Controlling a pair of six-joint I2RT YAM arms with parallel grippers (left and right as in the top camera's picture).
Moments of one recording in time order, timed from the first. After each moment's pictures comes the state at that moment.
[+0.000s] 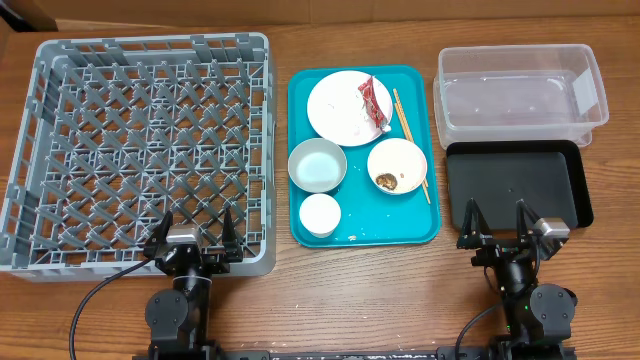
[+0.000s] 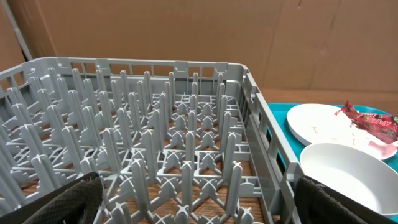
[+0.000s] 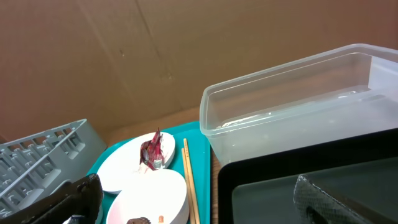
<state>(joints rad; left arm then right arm) 0.04 0.02 0.02 -0.09 0.00 -0.05 0.03 0.01 0.02 -0.03 -0.06 0.33</state>
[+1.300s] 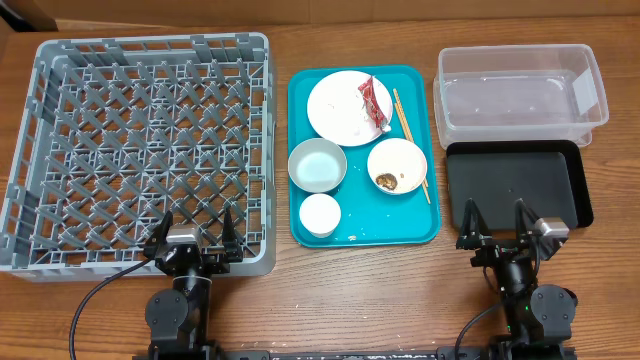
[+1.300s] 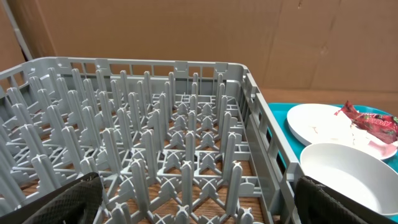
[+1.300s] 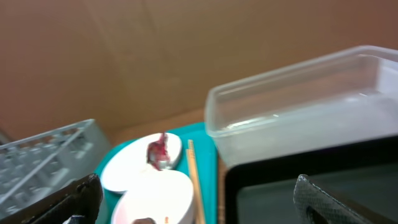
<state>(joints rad) 0.04 0.02 0.02 -0.09 0.00 -0.05 0.03 0.01 0.02 -0.01 -0.10 0.33</state>
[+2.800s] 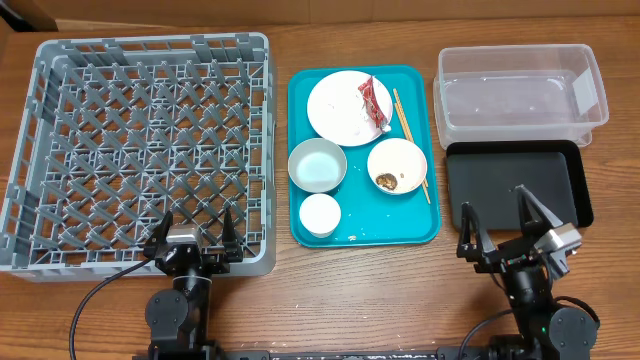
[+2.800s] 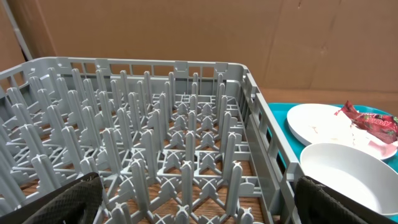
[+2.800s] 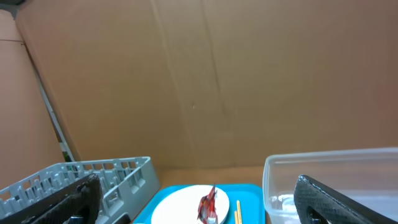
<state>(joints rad) 0.04 0.02 0.02 -0.09 0.00 -0.05 0.03 0.01 0.12 0.15 -0.25 0.29</state>
